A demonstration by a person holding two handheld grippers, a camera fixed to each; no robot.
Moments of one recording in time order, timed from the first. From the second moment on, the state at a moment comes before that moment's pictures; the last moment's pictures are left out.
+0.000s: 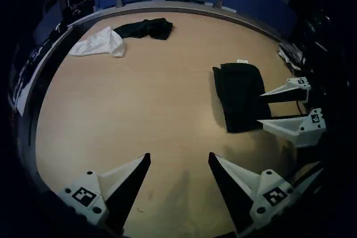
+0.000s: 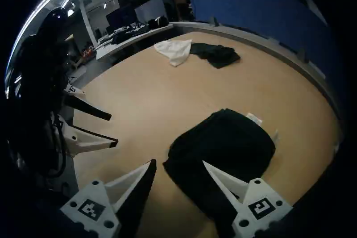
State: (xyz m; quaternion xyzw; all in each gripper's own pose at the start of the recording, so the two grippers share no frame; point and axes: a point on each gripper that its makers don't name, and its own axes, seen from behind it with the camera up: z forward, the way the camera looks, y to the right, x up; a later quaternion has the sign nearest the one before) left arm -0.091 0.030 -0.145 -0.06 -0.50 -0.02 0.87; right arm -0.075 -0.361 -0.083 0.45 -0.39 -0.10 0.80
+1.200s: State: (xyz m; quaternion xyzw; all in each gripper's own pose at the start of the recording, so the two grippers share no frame) left arm -0.090 0.036 -0.147 -0.06 -0.50 -0.02 0.87; right arm -0.125 -0.273 -0.090 0.34 -0.43 -0.13 0.83
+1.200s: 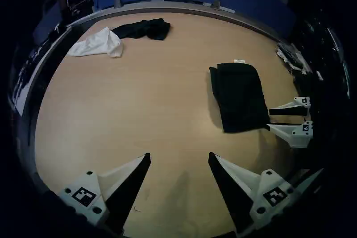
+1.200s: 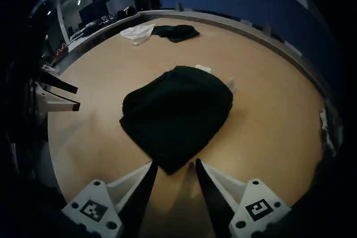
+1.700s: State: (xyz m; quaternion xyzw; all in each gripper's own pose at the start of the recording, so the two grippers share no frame) left arm -0.088 0.036 -0.145 -0.07 -0.49 -0.02 0.87; right arm -0.128 -0.276 -0.095 0.34 -0.44 -0.11 0.82
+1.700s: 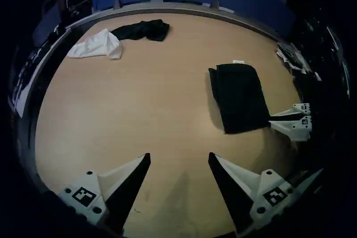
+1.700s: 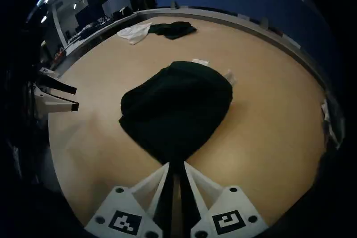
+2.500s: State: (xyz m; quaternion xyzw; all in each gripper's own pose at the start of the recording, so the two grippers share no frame) left arm -0.079 0.044 -0.142 -0.07 -0.48 -0.02 0.87; right arm 0.017 -0.280 -0.039 0.35 -0.30 -0.07 0.88
